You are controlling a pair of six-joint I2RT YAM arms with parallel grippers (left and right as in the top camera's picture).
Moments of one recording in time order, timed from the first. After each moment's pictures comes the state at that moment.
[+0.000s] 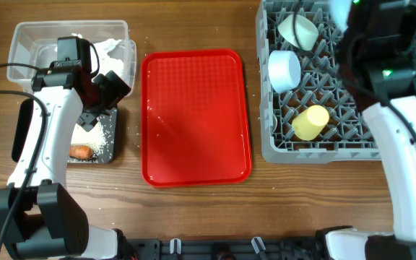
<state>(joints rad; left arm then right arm) 0.07 1.64 1.33 -0.99 0.05 -0.70 0.13 1.50 1.60 -0.46 0.92 -0.11</state>
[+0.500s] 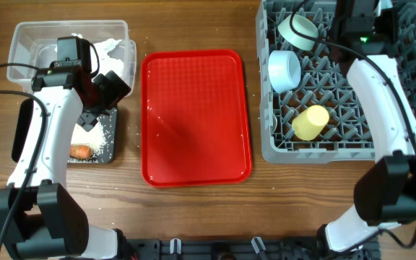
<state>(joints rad) 0.07 1.64 1.33 -0.99 0.05 -0.70 0.04 1.82 1.59 -0.46 0.96 -0.35</state>
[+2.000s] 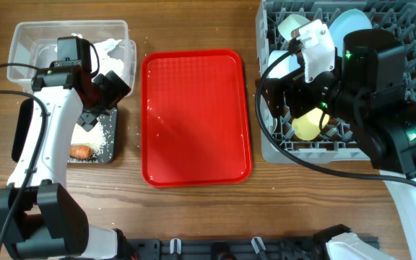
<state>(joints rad) 0.07 1.64 1.33 -0.99 0.05 -0.70 0.33 1.26 1.59 -0.99 -0.25 -0.06</state>
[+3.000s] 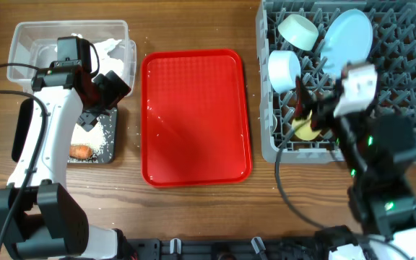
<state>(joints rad) 0.07 1.64 1.33 -0.99 0.05 -0.70 0.20 0.74 0.77 -0.16 0.00 -0.08</state>
